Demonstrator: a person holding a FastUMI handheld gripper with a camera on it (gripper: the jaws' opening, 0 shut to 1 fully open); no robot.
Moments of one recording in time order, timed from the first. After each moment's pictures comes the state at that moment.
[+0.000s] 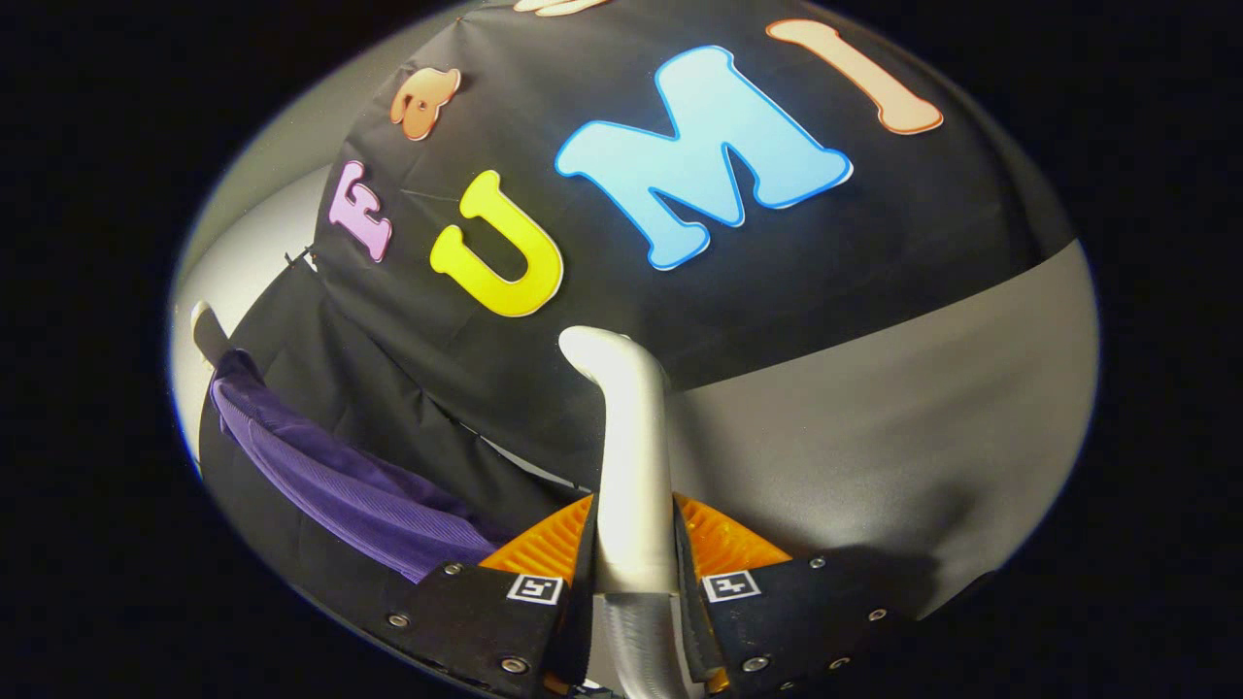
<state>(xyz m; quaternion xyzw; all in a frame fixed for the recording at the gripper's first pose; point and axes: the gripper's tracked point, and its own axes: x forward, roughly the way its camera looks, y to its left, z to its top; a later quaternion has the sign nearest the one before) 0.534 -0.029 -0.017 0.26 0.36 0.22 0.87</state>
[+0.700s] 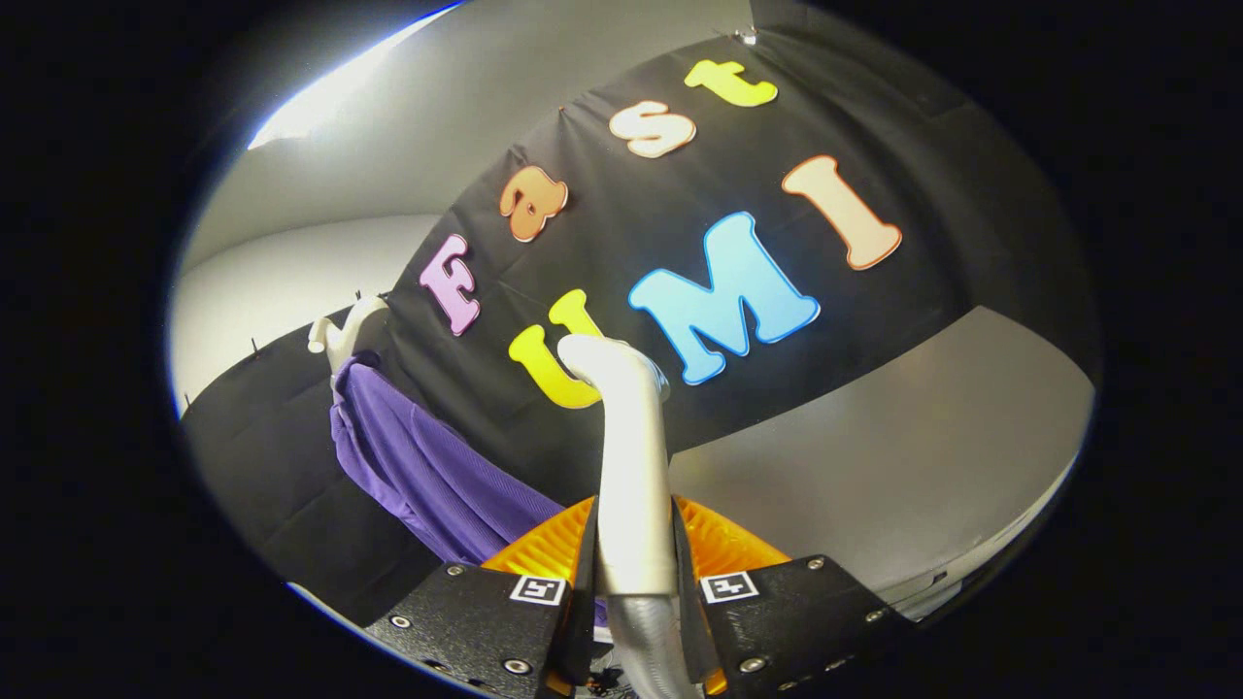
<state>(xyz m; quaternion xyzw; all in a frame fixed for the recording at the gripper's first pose) 0.363 -0.072 0.090 0.25 0.15 0.18 0.94</state>
